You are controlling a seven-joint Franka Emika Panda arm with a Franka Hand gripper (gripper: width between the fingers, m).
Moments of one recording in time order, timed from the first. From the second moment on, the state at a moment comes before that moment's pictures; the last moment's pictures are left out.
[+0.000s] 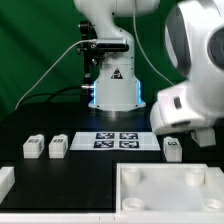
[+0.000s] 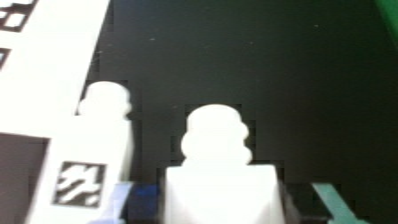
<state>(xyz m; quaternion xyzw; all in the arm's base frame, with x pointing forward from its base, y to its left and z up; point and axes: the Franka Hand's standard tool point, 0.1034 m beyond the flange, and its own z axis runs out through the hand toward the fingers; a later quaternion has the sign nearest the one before) 0.410 0.155 0.065 -0.91 -0.04 0.41 0.08</state>
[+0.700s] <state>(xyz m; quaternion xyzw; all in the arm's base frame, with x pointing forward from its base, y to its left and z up) 0.447 0.132 0.119 -0.99 -0.04 0.10 0.06</state>
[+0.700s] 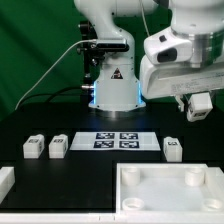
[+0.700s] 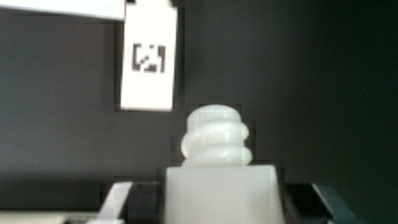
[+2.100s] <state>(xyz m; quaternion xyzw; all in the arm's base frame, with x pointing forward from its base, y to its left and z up) 0.626 0.105 0.142 -0.96 -0.09 -0.27 0.06</state>
